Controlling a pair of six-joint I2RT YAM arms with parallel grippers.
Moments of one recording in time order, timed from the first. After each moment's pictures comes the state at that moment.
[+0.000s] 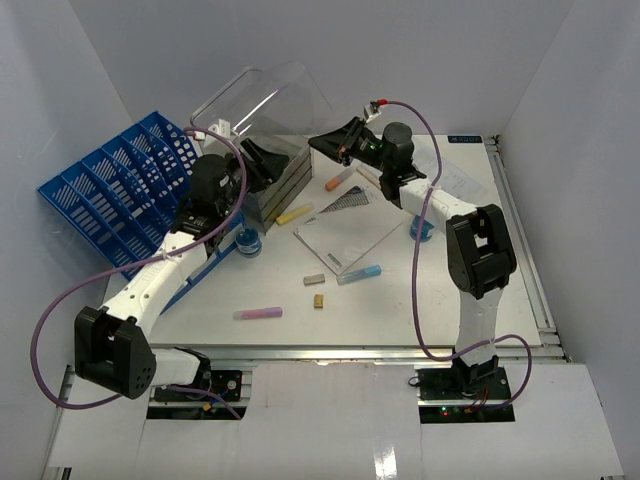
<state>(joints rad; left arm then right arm) -0.36 1.29 1.06 0.16 0.09 -0.71 0.44 2.01 1.52 0.64 -0.62 1.31</state>
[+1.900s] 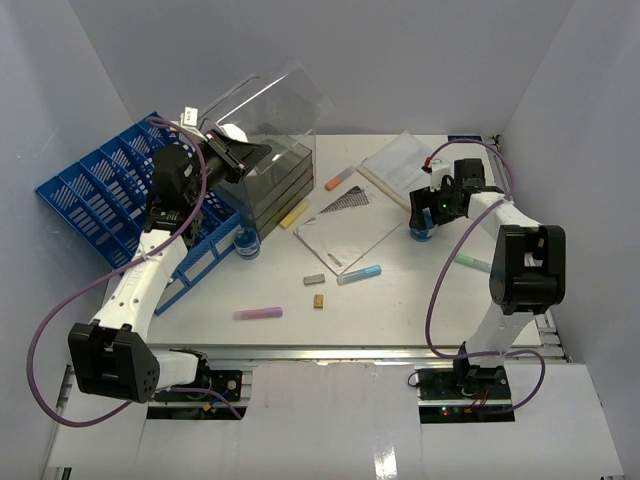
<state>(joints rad) -0.17 1.27 1.12 0.21 0.50 -1.07 0.03 1.77 1.20 -0.39 -0.38 -0.32</state>
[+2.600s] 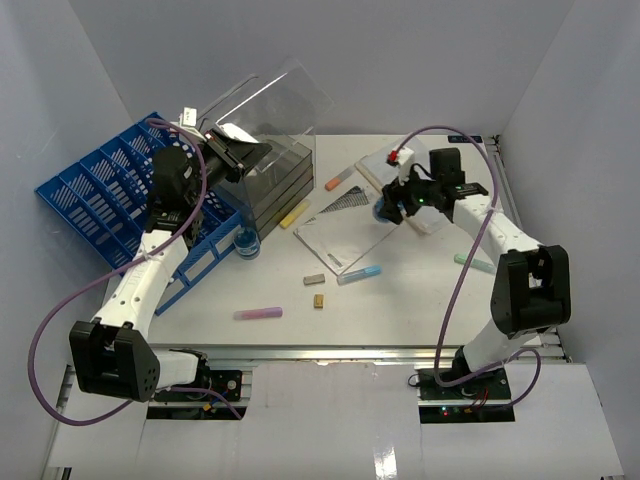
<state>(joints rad) -0.16 1.27 1.11 0.27 0.52 -1.12 0.25 1.62 1.23 -0.30 -0.61 -0.45</state>
